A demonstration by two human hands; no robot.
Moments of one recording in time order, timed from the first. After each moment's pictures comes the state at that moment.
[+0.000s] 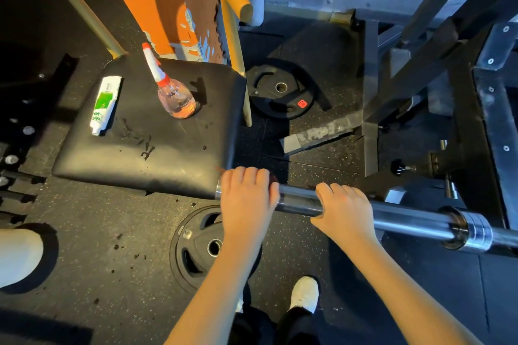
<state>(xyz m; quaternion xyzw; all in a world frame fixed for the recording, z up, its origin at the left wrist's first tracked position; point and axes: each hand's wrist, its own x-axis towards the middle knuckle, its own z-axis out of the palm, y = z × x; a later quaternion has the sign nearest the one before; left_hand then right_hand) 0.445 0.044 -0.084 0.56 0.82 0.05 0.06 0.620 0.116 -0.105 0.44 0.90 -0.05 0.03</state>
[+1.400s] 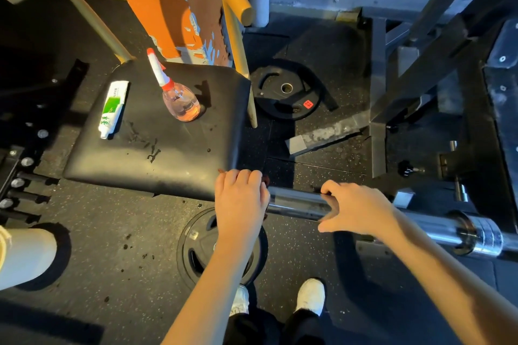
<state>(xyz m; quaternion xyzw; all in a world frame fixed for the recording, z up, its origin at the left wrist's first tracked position) 0.432 0.041 -0.084 0.54 0.84 0.06 0.04 0.623 0.153 -0.073 0.38 0.86 -0.25 0.24</state>
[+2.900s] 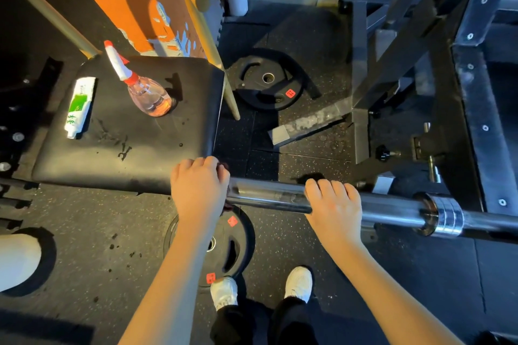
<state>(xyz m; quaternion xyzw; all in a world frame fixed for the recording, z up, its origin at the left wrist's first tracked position) 0.425 0.057 -0.083 0.48 0.88 0.00 0.06 0.659 0.109 -0.127 0.45 0.89 0.05 -0.07</state>
